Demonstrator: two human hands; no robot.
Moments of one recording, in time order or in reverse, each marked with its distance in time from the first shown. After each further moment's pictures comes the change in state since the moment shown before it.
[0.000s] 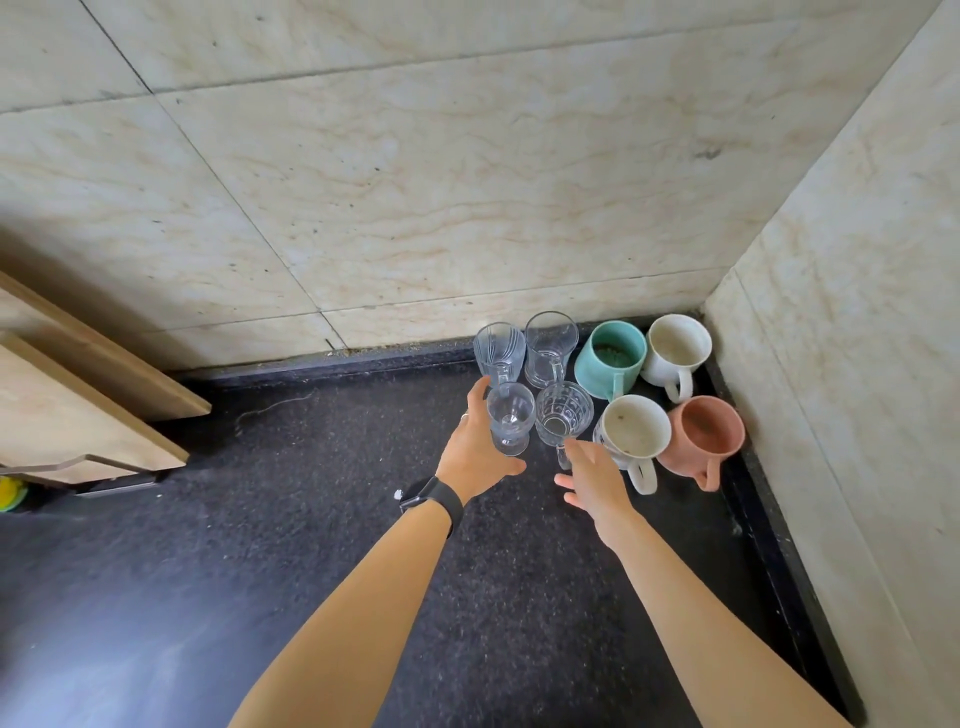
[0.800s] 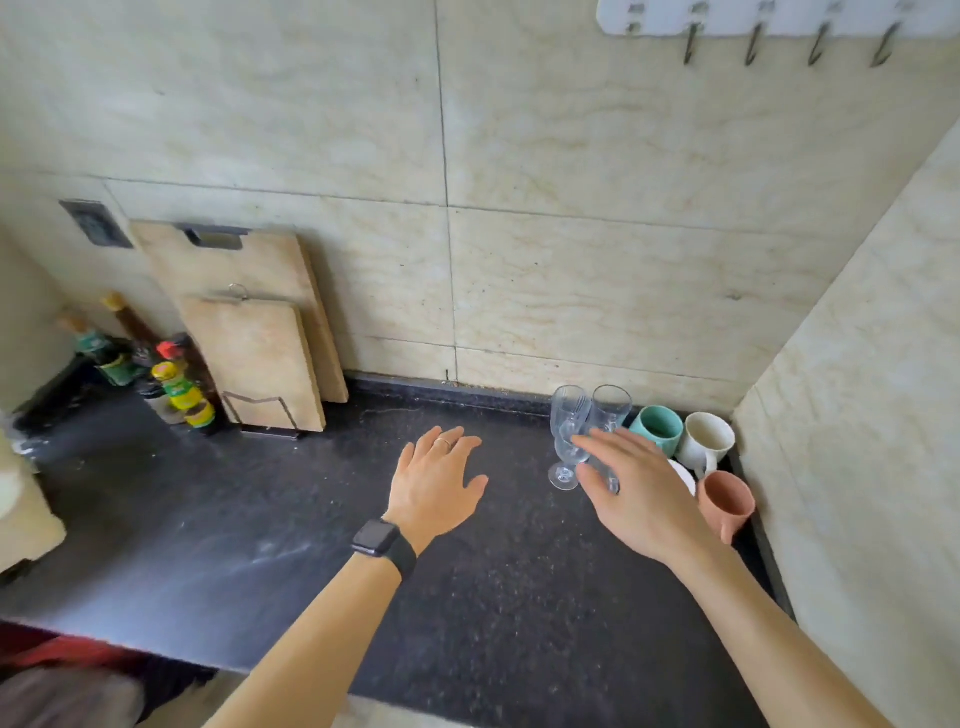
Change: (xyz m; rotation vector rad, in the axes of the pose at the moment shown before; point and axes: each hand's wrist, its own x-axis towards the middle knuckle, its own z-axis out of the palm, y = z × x) left_hand -0.231 -0.018 -0.110 0.543 0.407 0.079; right_hand -0.247 -0.049 -0.014 -1.019 0.065 -1.068
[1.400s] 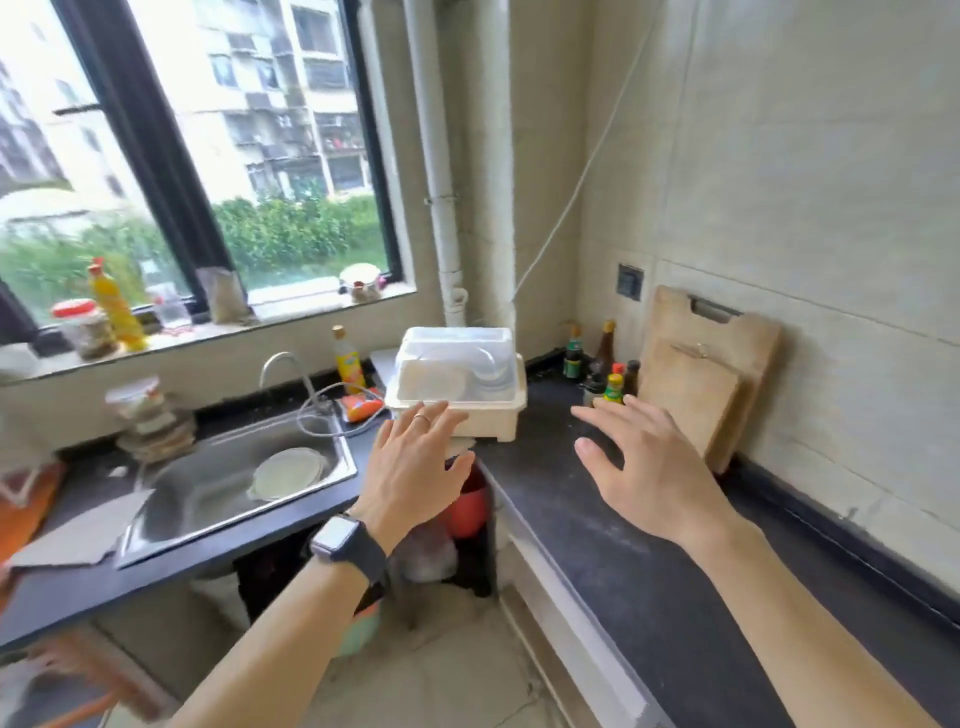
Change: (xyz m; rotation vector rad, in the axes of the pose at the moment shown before) left_hand -0.446 -0.140 -0.192 0.262 0.599 -0.768; right_hand -0.141 -0.372 0.029 0.137 -0.141 -0.979
